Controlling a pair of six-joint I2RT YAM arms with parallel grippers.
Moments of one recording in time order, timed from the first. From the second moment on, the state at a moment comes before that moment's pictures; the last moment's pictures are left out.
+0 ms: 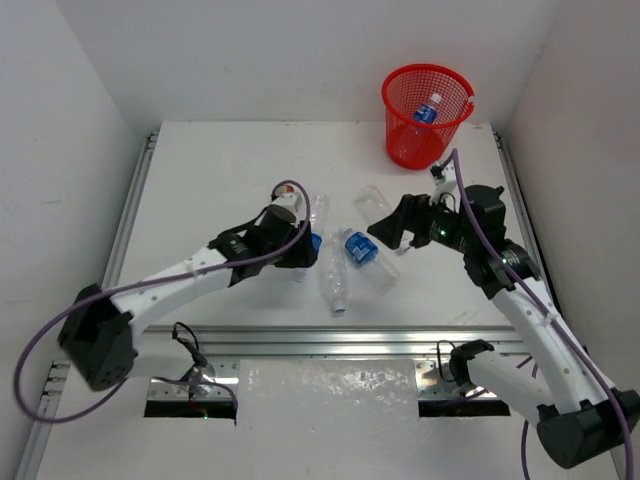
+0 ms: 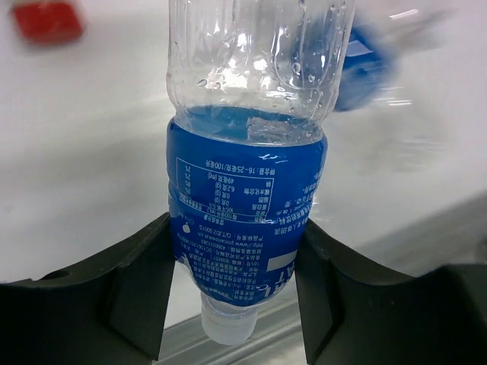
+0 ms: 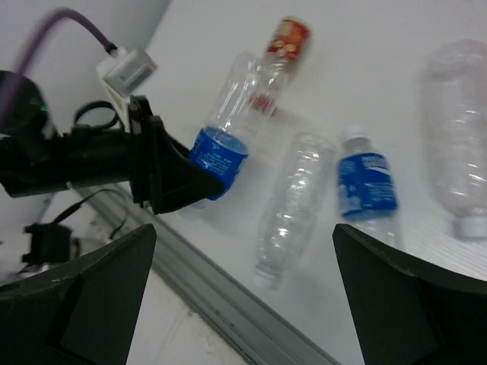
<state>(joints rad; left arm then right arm) -0.69 1.38 0.90 -0.39 -0.13 -0.60 0.32 0.89 0.91 -0.40 -0.39 0.38</state>
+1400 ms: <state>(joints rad) -0.72 0.97 0.89 -0.64 -0.37 -0.58 0.02 1.92 1.99 -0.18 -0.09 0.42</state>
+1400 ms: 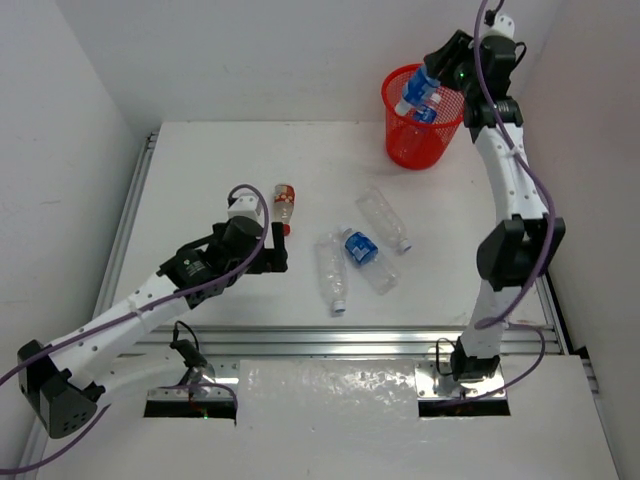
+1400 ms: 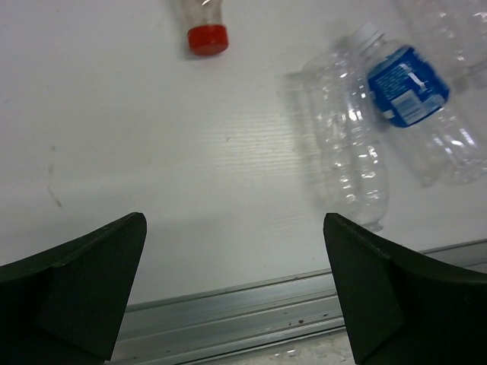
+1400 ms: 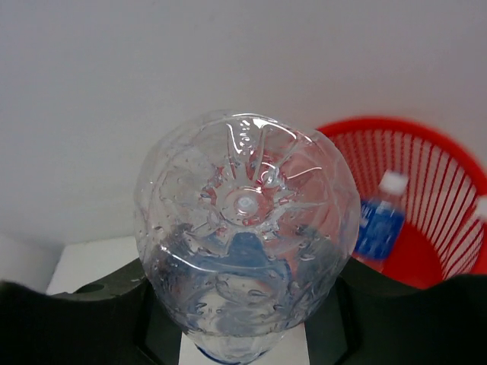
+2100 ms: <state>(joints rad) -0.71 1.23 0.89 -0.52 -0.42 -0.71 -0.06 2.18 2.32 -0.23 -0.07 0.27</state>
